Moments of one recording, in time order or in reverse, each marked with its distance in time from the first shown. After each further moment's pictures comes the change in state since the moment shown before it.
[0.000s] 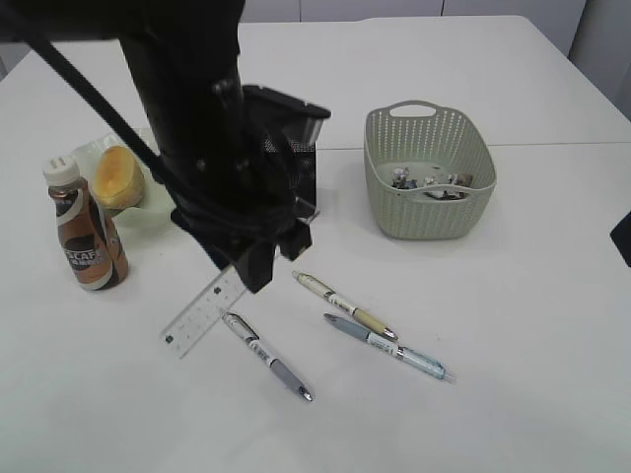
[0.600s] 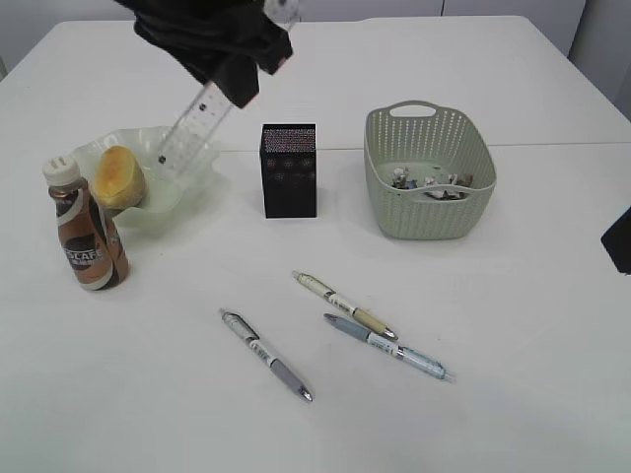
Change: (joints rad) left arm 0.000 -0.094 -0.275 0.249 0.001 -0.034; right arm 0.000 0.000 0.000 0.037 0.000 0.000
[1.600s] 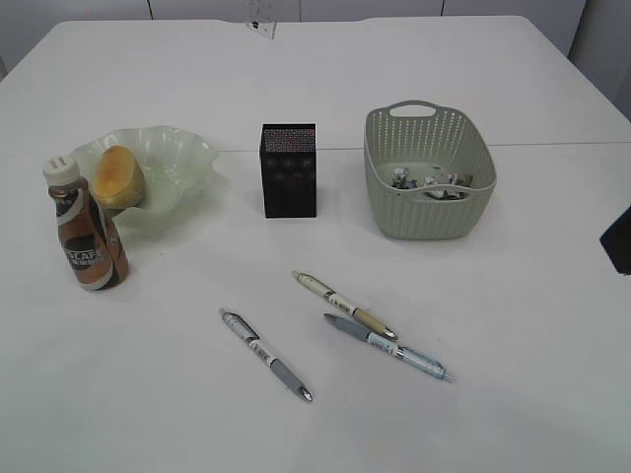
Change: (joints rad) left arm 0.105 -0.109 0.275 0.054 -0.927 -0.053; right arm 0.000 0.000 0.000 0.005 0.000 0.004
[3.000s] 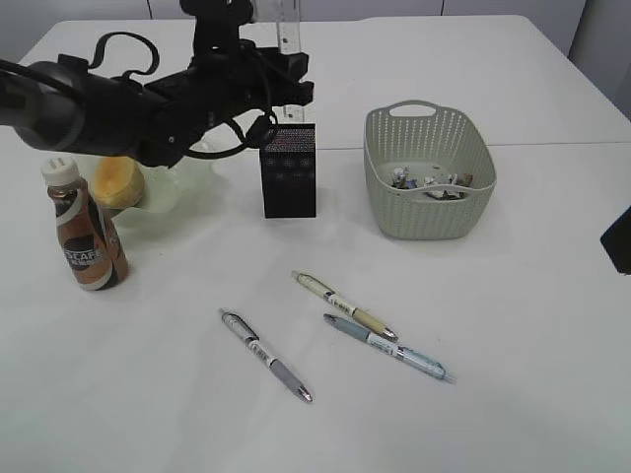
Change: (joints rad) left arm 0.192 0.512 0.043 -0.110 -0.825 -0.031; right arm 0.000 0.000 0.000 0.000 0.000 0.000
